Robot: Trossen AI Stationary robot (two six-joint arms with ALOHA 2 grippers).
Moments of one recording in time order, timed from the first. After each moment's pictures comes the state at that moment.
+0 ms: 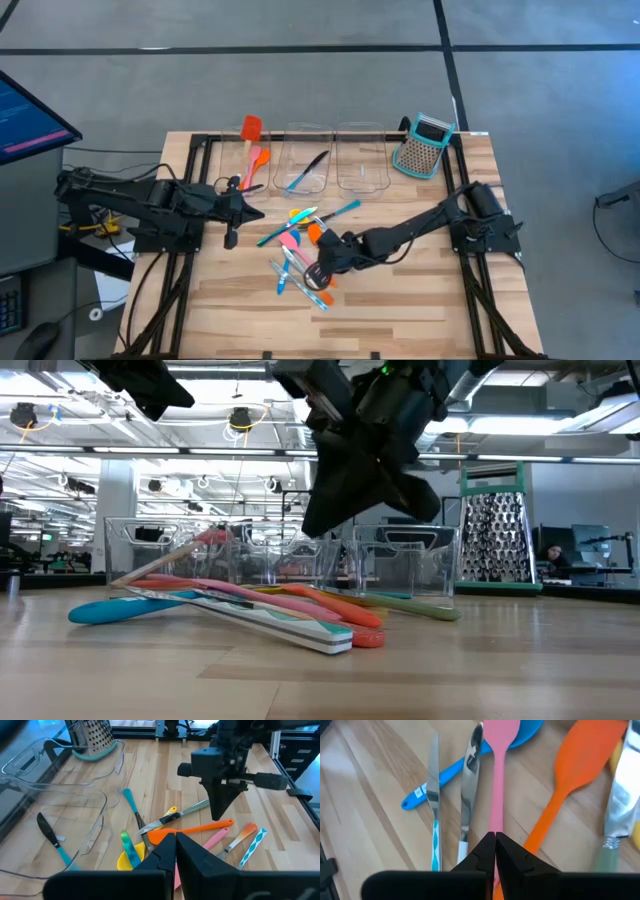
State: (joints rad) left arm -0.17 0.75 0.69 -0.43 -0.25 -0.12; right arm 0.32 1.96 1.34 -0.36 0.24 1.02
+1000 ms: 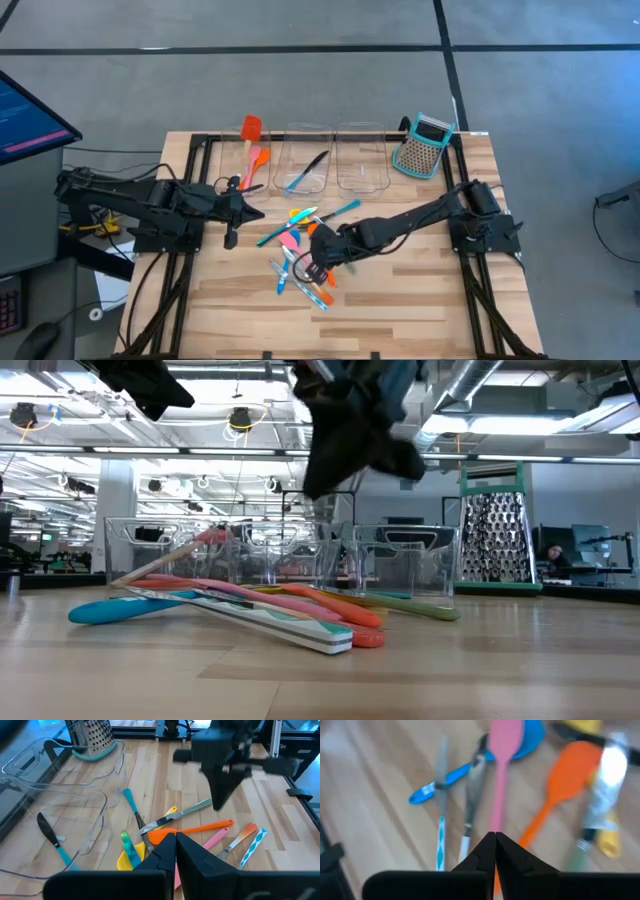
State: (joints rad) left arm -0.17 0.75 0.69 -0.43 -0.25 -0.12; right arm 0.28 1.97 1.54 -0.63 0.18 0.92
